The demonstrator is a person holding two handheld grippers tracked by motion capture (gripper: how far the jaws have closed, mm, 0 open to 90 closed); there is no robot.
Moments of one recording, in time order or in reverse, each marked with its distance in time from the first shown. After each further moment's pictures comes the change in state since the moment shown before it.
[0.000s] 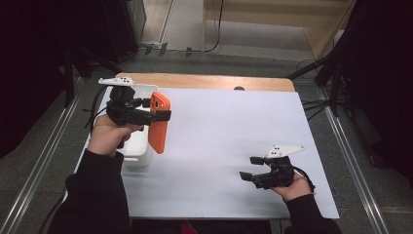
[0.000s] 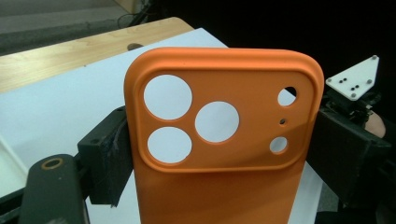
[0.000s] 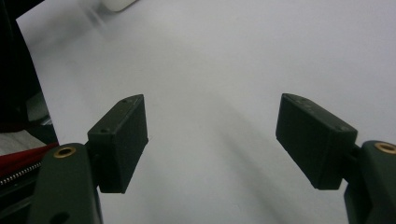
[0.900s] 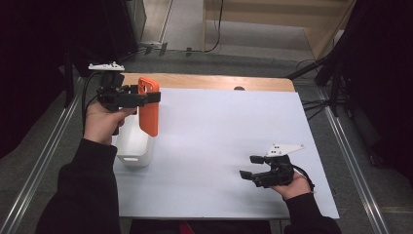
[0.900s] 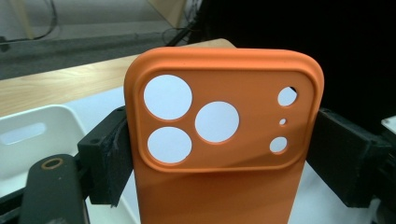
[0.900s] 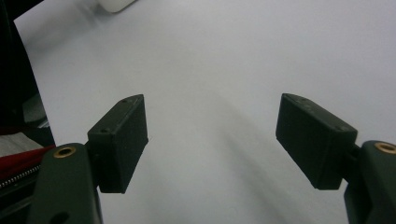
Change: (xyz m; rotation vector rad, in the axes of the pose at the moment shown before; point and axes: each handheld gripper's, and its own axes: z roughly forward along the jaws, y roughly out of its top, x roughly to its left) left arm 0.030 0.018 -0.011 -0.064 0.164 -0.079; right arm -0.002 0.002 0.001 0.002 -0.003 0.004
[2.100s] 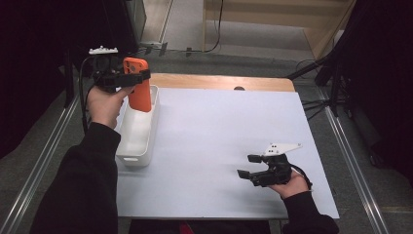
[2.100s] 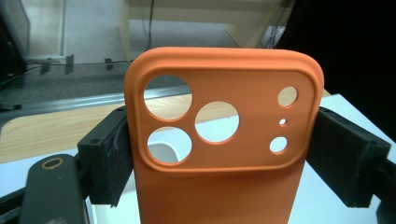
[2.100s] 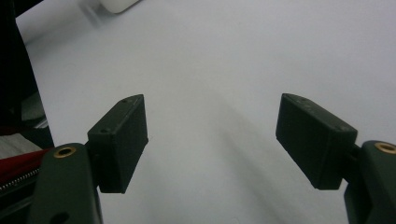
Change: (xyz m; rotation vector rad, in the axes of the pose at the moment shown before) left arm 0.034 0.027 0.015 -0.113 0.319 -0.041; right arm 0.002 0.004 0.004 0.002 0.004 -0.012
